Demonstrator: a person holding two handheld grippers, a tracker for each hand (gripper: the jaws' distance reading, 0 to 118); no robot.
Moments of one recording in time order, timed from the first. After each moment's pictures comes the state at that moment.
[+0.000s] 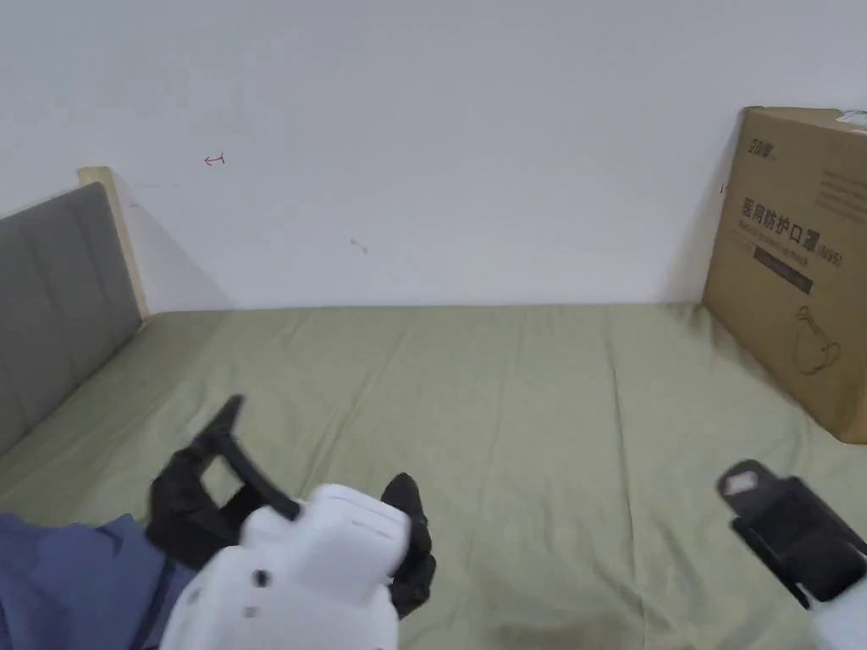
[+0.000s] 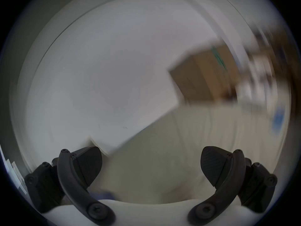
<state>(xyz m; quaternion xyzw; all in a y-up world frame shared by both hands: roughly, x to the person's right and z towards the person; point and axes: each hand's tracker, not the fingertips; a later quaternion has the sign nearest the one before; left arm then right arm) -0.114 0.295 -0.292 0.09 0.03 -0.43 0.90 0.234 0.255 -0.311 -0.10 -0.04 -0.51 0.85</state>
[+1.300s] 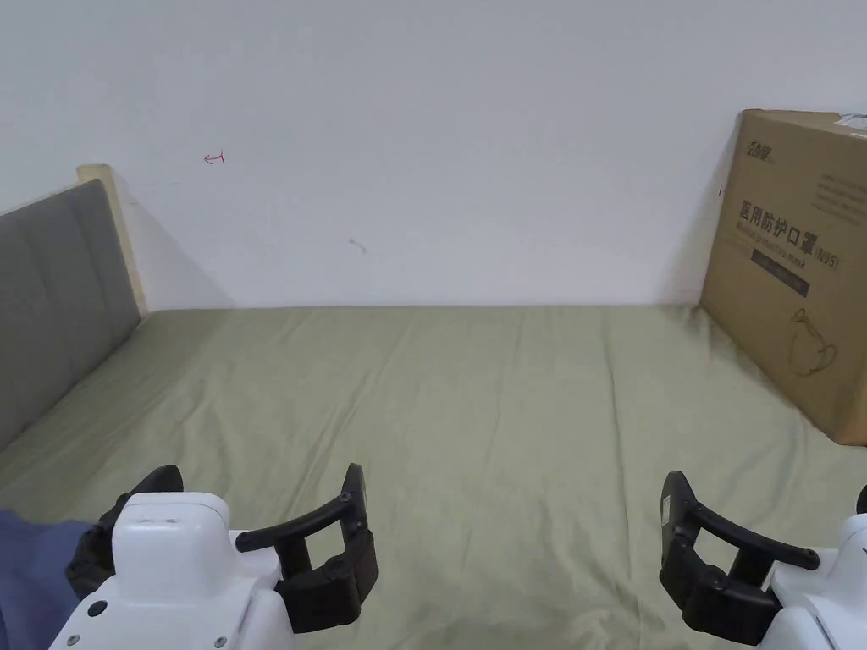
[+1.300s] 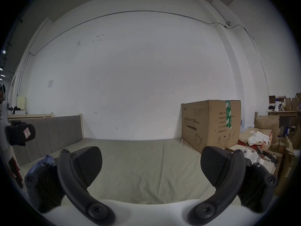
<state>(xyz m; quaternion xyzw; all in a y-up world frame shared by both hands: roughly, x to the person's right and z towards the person) -0.157 0.301 -0.282 0.03 -0.03 0.03 1.00 0.161 0.292 -0.270 0.04 -0.04 -0.01 1.00</state>
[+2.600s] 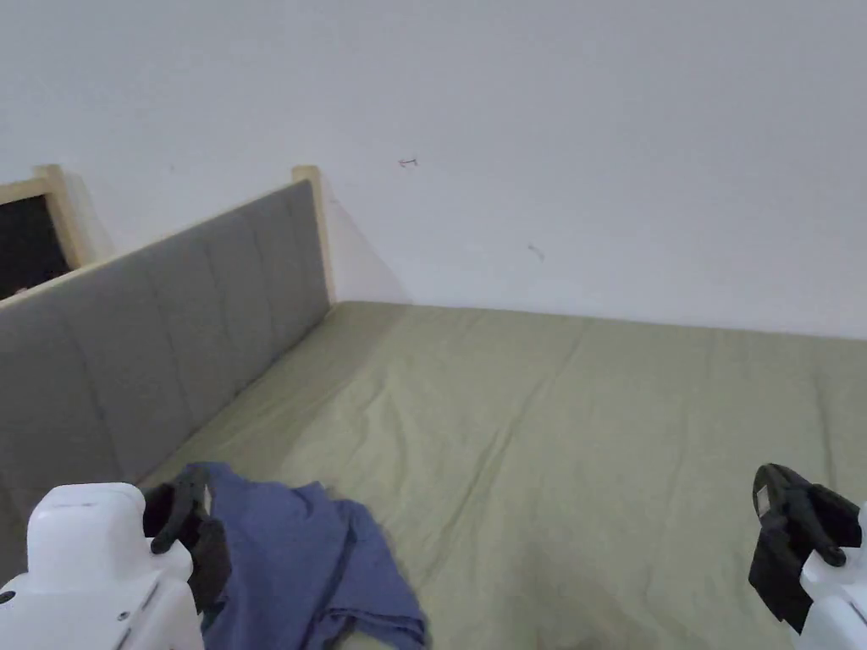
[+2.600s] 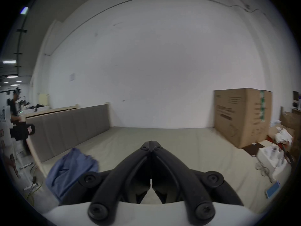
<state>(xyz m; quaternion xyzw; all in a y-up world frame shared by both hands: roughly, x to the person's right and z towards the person) -0.322 0.316 -0.223 -0.04 0.18 0.00 0.98 0.050 0.301 -0.330 -0.04 0.14 -0.01 0.99</state>
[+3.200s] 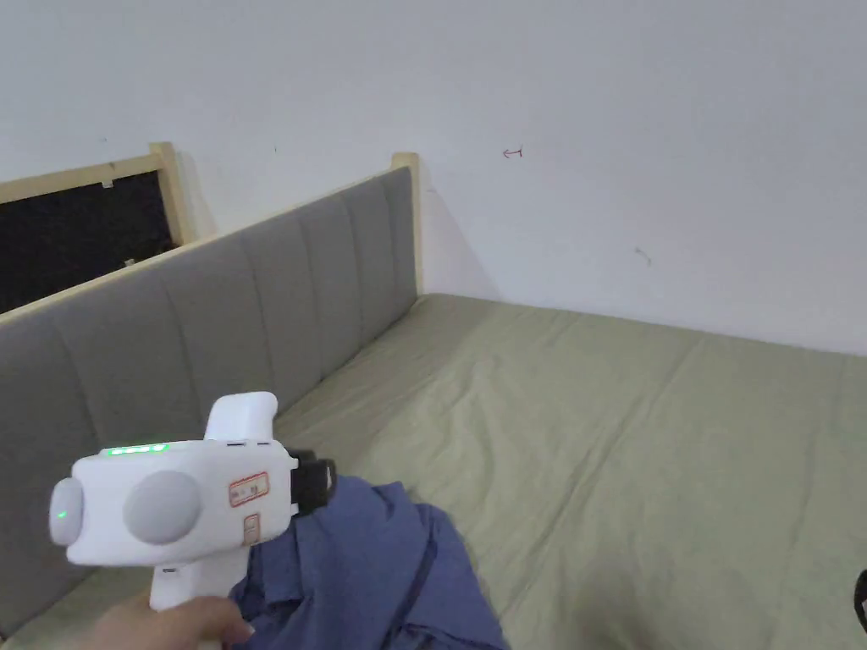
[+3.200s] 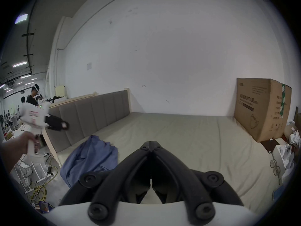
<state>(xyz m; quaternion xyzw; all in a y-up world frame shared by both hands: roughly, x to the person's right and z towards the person) -0.440 0.273 -0.404 -0.33 0.02 0.16 0.93 0.052 0.291 -0.344 -0.12 0.19 -0.02 0.97</state>
